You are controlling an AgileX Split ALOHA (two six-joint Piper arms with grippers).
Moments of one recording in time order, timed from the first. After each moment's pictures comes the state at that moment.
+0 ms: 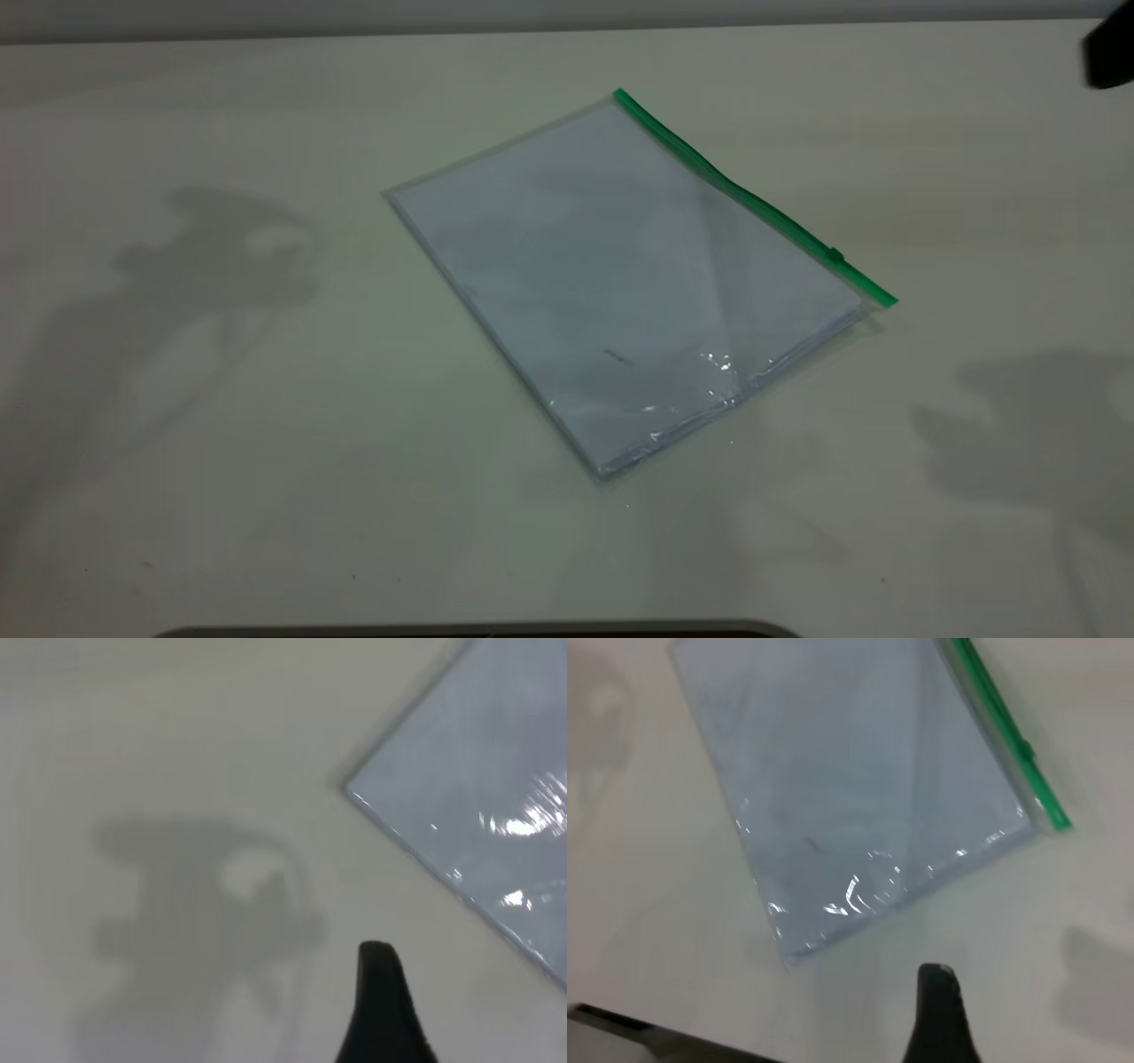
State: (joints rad) left arm -0.11 1.78 -1.36 -0.34 0.70 0.35; right arm -0.06 1.39 -0.60 0.97 0.56 -0.83
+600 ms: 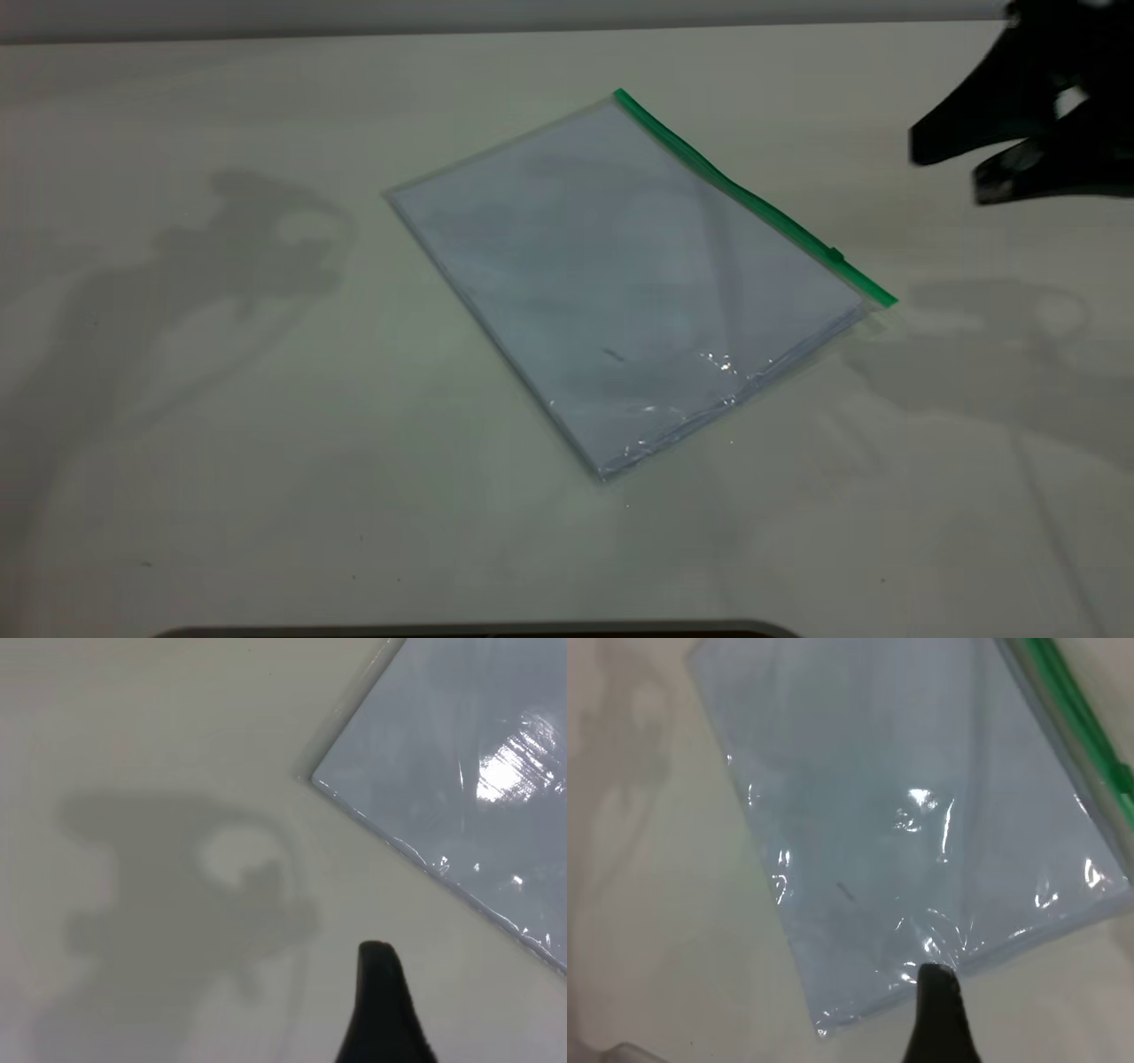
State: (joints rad) left arm -0.11 1.88 -1.39 -0.40 0.69 0.45; right arm -0.06 1.92 -0.75 1.43 0.60 -1.30
